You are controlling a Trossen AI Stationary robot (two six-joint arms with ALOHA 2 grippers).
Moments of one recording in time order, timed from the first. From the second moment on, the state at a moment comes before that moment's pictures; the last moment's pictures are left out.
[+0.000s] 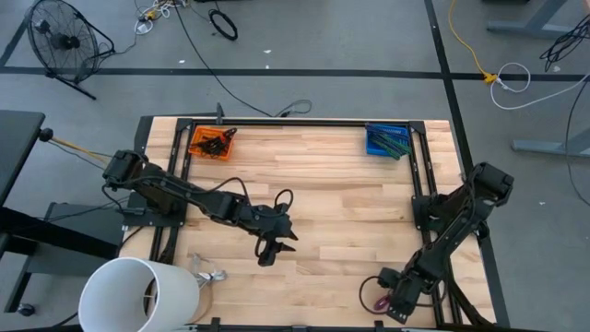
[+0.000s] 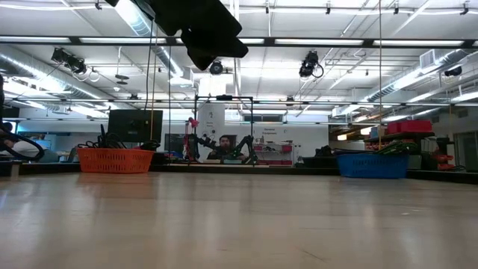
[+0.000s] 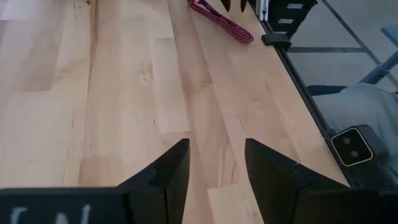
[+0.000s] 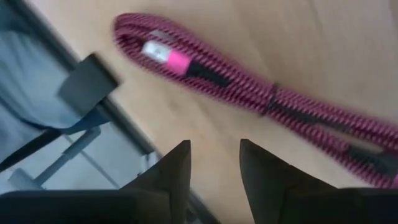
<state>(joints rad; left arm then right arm) -0.28 1.59 1.02 -0.01 0.03 -0.17 0.97 1.61 0.82 -0.42 -0.28 1.59</state>
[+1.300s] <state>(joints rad) -0.28 1.59 1.02 -0.01 0.02 -0.16 0.58 1.66 0.82 -0.26 0.14 0.98</state>
